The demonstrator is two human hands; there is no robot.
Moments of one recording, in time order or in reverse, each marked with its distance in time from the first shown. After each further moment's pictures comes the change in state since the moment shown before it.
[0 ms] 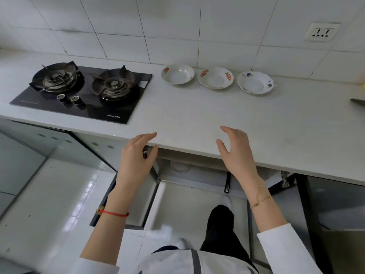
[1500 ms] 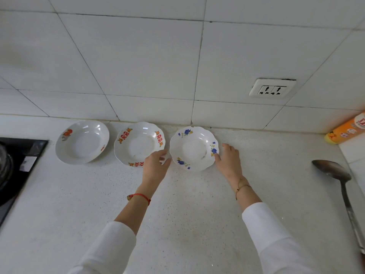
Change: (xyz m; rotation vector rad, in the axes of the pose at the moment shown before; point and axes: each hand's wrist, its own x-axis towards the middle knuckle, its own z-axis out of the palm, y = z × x) left_hand 0.411 0.148 0.417 -0.171 -0.358 -0.325; right_hand 0.416 0.347 -0.060 -0.177 -0.130 0.493
